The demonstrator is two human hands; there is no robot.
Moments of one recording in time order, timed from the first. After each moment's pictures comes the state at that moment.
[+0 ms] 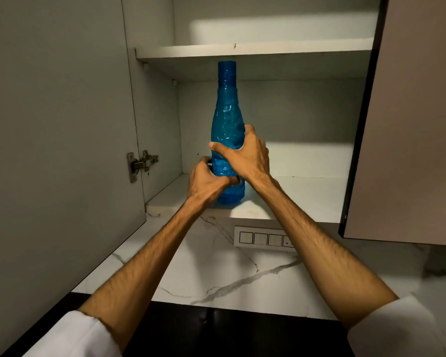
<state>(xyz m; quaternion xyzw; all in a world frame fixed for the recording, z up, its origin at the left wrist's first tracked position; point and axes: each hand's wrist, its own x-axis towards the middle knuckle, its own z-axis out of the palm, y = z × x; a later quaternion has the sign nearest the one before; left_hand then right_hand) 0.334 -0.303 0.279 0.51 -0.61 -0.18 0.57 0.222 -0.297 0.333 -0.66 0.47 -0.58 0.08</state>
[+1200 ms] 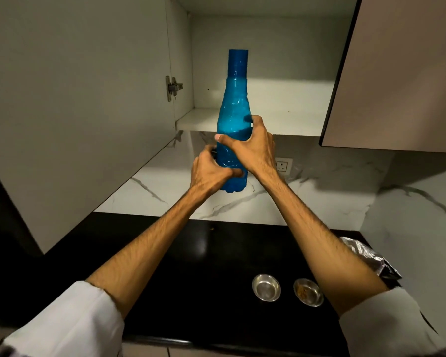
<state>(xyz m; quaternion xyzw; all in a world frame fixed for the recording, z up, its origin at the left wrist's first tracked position) 0.365 -0.086 0.173 0.54 -0.63 -0.19 0.52 0.245 -0.103 0.217 -0.64 0.48 -0.58 0.14</state>
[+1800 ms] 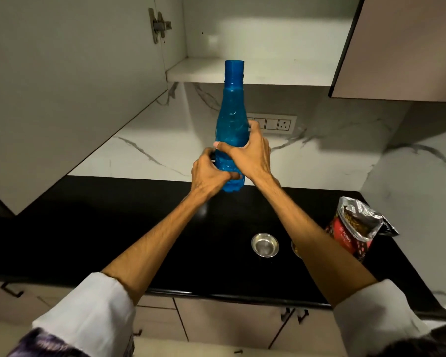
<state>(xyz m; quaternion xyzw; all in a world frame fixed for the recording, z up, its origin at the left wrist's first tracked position) 0.363 -0.081 0.064 0.57 -0.61 -0.25 0.49 0.242 -0.092 0.108 -0.62 0.53 -0.54 0.20</state>
